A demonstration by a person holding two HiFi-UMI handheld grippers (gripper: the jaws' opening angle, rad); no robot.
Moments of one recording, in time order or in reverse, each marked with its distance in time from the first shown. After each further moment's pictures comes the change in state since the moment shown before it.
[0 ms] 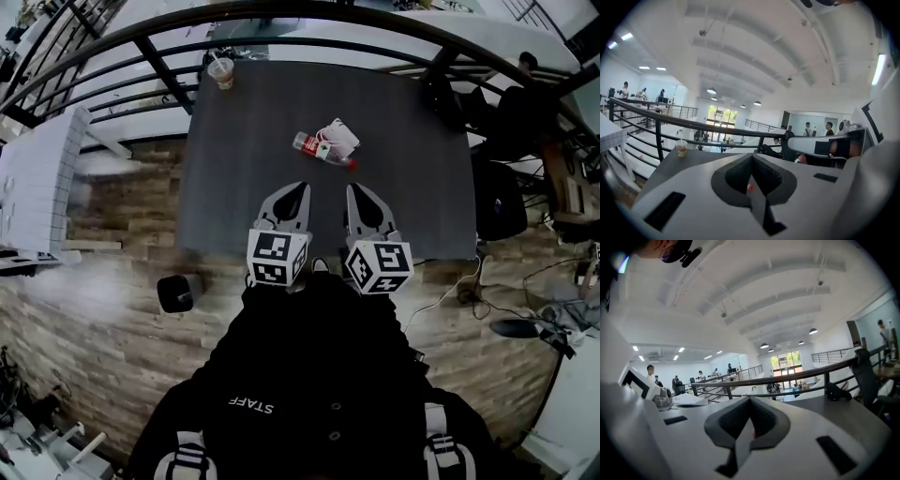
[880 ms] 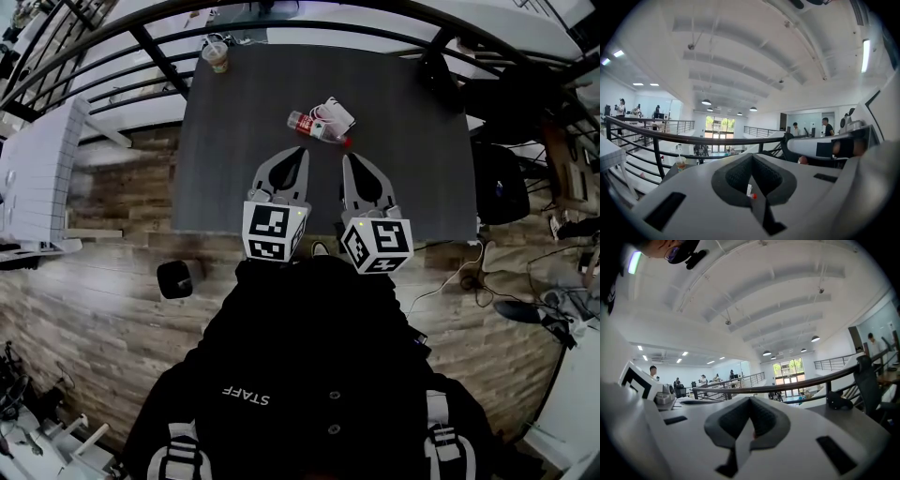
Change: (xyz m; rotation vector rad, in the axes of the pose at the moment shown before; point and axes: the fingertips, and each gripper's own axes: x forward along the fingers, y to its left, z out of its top) left arm -0.003 -0.027 0.029 0.128 -0.084 0.000; right arm -0.022 0.000 0.021 -0.026 -0.093 0.024
